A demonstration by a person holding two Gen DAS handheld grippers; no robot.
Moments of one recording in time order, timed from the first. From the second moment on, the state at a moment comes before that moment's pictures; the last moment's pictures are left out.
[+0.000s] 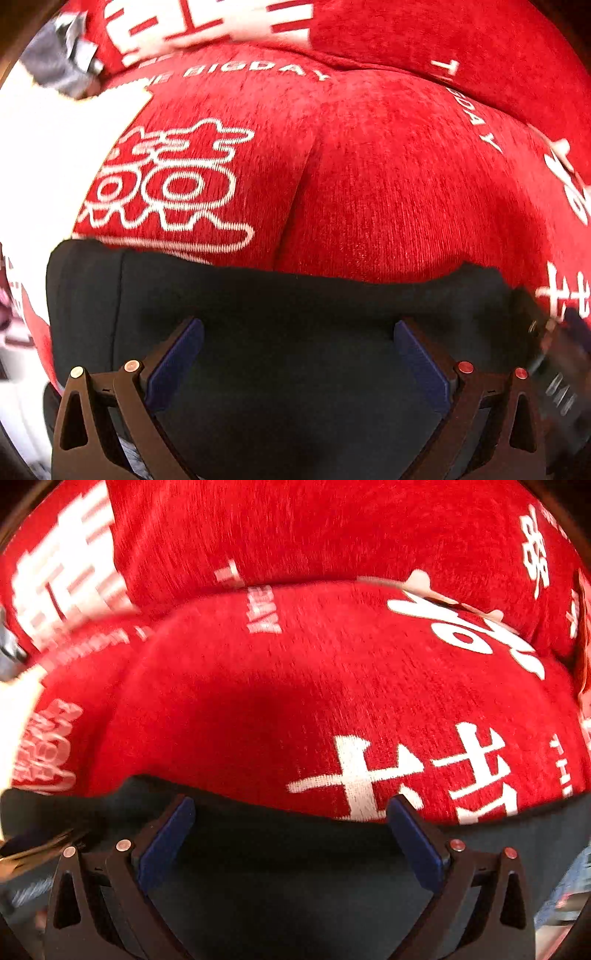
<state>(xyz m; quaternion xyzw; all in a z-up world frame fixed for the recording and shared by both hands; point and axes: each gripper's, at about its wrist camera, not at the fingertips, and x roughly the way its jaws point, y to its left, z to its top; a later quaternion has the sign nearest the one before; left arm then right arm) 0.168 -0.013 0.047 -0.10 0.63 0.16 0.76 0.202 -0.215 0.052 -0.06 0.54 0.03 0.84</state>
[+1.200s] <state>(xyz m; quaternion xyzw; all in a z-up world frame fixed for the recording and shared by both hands) 0.017 -0.065 0.043 -0.02 0.63 0.08 0.77 0.030 -0.238 0.046 -0.15 0.53 0.07 0.83</state>
